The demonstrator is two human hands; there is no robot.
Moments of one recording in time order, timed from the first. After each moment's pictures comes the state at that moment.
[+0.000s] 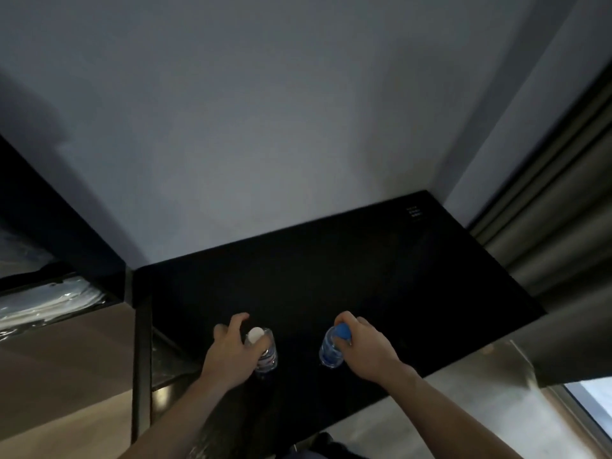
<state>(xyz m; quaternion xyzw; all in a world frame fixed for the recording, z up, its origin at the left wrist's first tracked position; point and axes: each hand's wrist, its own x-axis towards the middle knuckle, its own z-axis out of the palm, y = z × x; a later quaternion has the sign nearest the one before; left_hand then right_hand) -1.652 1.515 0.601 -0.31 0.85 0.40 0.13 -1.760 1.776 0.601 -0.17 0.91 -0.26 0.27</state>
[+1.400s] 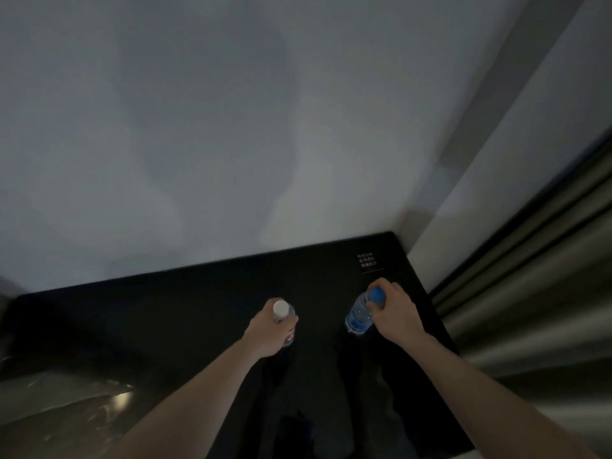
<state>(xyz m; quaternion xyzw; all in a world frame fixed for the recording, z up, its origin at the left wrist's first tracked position) -2.016 1.761 0.590 -0.32 0.78 0.51 0.16 -2.155 1.996 0.595 -0.13 0.95 -0.26 0.12</state>
